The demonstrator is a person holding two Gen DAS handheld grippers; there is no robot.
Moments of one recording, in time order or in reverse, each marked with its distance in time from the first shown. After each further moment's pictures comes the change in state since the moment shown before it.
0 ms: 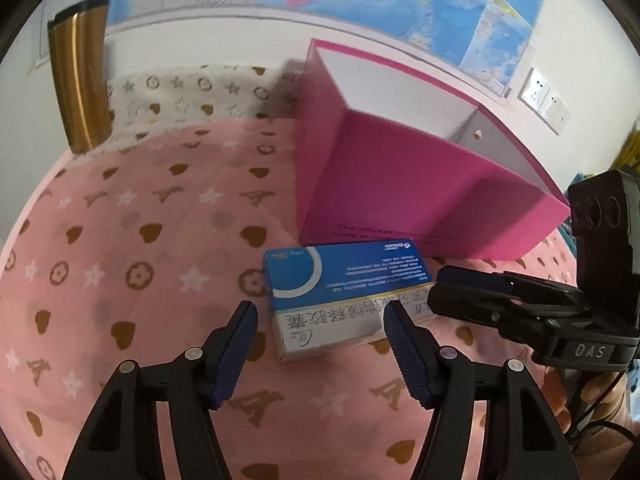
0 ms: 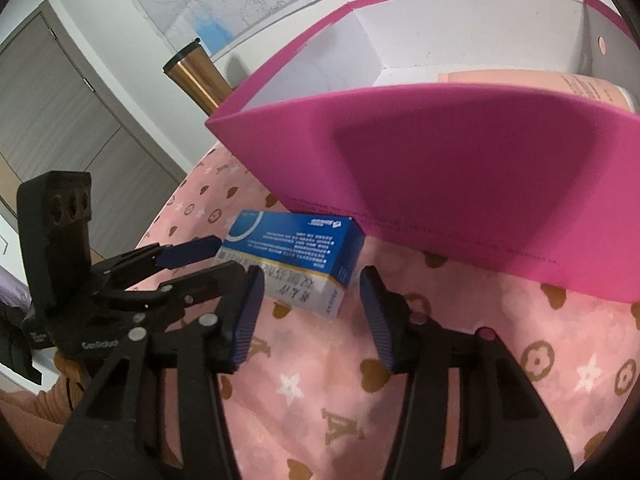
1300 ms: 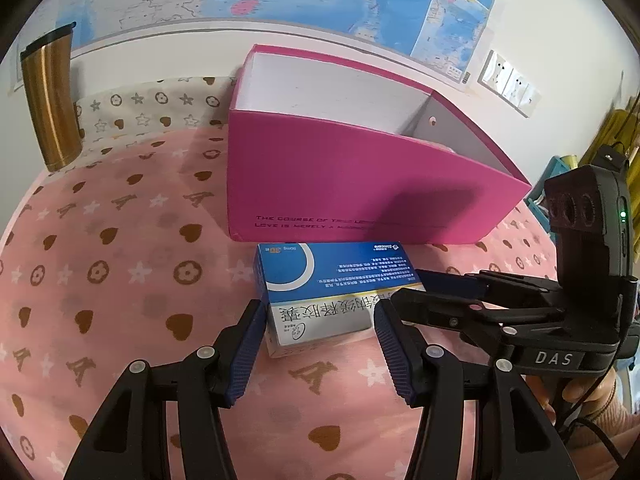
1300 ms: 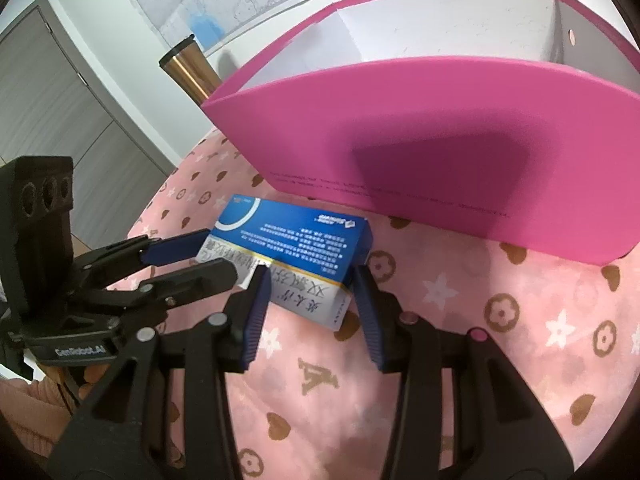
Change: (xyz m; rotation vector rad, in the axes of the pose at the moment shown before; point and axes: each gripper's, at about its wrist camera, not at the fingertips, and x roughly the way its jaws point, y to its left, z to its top) left arm -0.010 -0.047 -0.010 0.068 -0.007 -0.049; right arm -0.018 -0.001 -0.018 -0.012 0.002 -0.047
